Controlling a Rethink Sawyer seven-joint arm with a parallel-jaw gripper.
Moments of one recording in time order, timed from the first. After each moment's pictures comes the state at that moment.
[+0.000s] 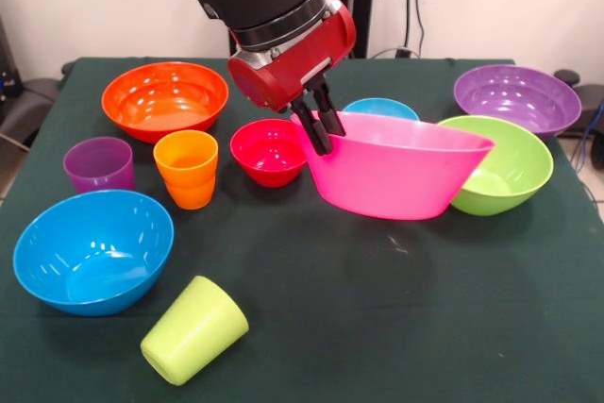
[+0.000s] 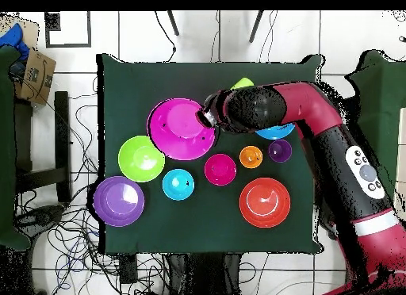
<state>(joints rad) -0.99 -0.40 1.17 1.50 -0.68 1.02 1.22</state>
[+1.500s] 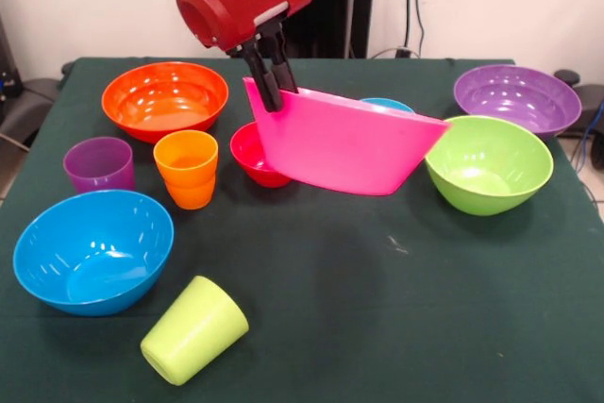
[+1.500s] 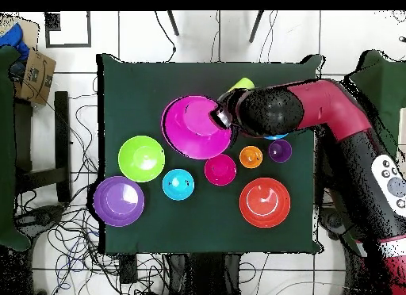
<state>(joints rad) -1.02 -0.56 1.17 1.55 -0.67 1.02 1.22</state>
